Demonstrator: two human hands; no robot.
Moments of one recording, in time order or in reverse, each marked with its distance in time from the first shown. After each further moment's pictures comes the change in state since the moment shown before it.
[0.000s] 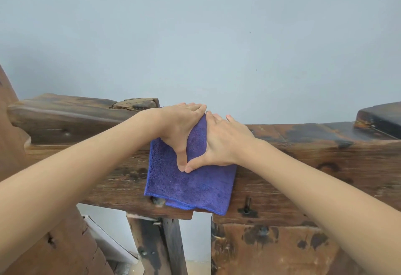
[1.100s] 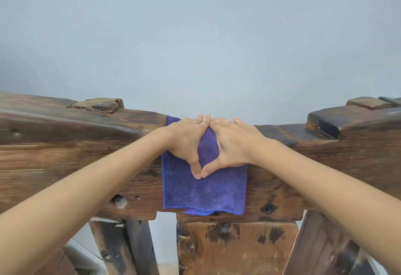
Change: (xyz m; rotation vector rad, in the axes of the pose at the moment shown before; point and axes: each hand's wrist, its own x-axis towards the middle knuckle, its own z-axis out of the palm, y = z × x) left_hand 0.041 0.094 0.003 -0.171 0.043 0.029; right_hand -0.051 0.096 -0.011 -0.097 -0.058 -0.009
